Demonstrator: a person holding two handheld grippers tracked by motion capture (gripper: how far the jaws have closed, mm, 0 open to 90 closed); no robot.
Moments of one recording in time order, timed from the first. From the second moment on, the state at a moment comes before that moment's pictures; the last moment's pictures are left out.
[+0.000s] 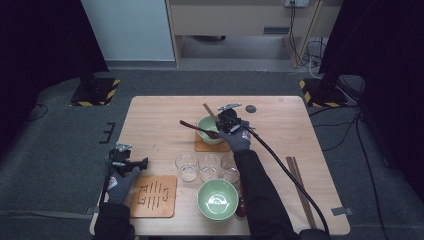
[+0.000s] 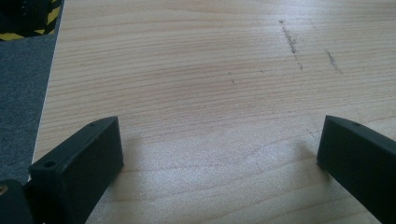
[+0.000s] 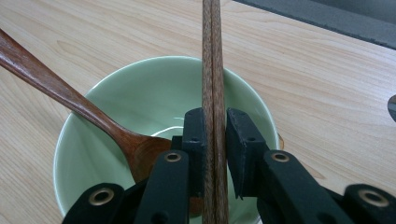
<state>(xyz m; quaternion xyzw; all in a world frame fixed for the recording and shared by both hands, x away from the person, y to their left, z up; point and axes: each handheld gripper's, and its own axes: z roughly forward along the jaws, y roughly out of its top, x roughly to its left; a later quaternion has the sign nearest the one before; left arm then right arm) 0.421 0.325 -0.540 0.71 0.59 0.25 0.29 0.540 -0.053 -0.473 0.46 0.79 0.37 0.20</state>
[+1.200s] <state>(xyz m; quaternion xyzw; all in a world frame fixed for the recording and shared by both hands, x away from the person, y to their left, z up) 0.421 0.325 -0.540 0.71 0.59 0.25 0.29 0.520 -0.104 -0.473 0.45 0.76 0.40 0.24</state>
